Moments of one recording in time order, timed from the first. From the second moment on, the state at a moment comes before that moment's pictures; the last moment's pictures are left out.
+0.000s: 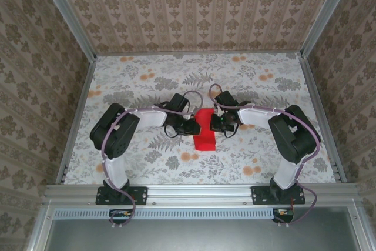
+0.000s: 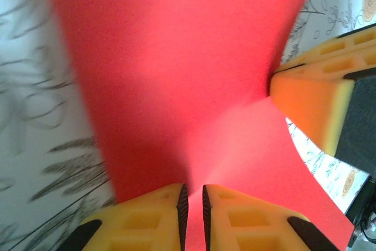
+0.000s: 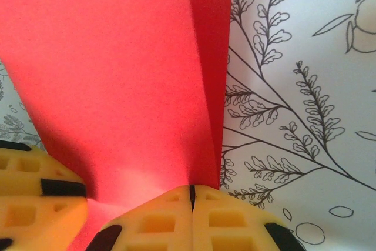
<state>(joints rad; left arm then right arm) -0.68 1.86 0.99 -0.26 0.57 -0.51 0.50 1.77 0.97 -0.39 -0.27 0.59</state>
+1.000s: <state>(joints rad) -0.72 1.88 1.04 -0.24 0.56 -0.50 0.50 1.78 0.98 -0.41 -0.27 0.58</state>
